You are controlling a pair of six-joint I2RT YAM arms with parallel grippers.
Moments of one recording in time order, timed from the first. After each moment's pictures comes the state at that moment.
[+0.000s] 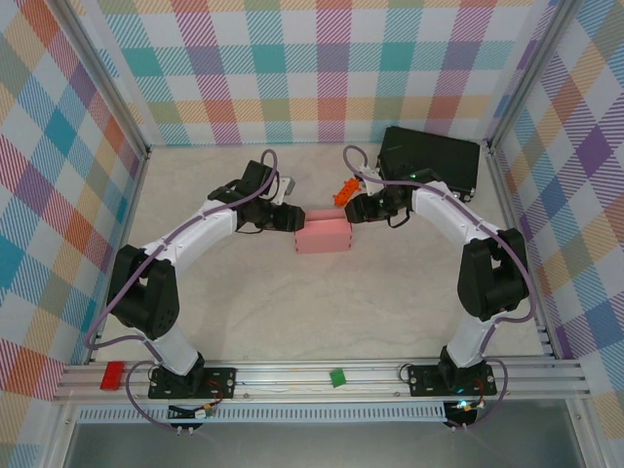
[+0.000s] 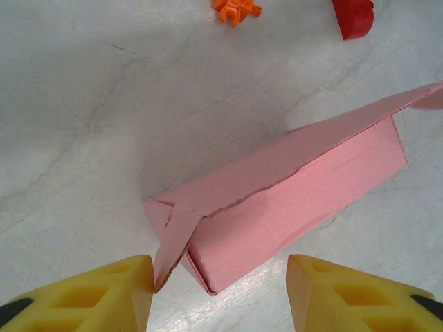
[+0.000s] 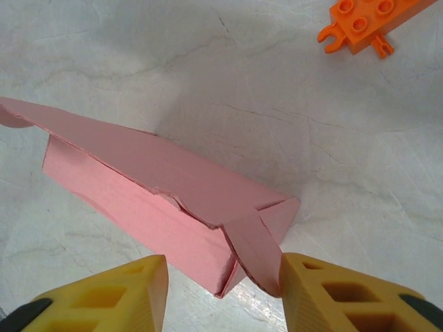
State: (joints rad) left arm -0.44 1.68 1.33 -0.61 0.29 -0.28; right arm 0.36 1.77 1.44 -0.75 -0.45 0.07
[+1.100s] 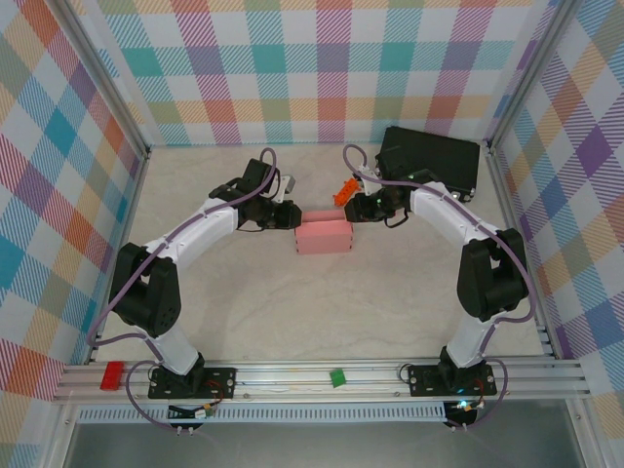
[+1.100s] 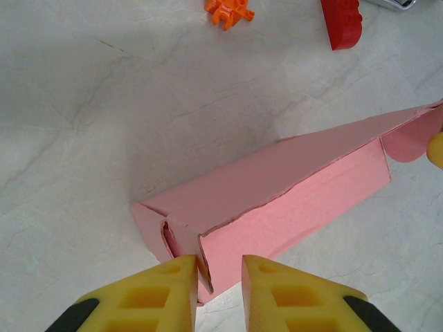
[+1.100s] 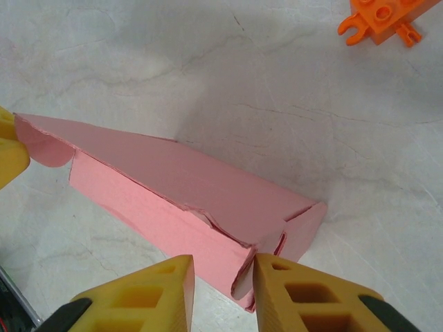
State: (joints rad) left arm -0.44 1.70 1.35 -0.61 0.32 -0.34; right arm 0.38 1.77 1.44 -0.73 -0.48 0.15
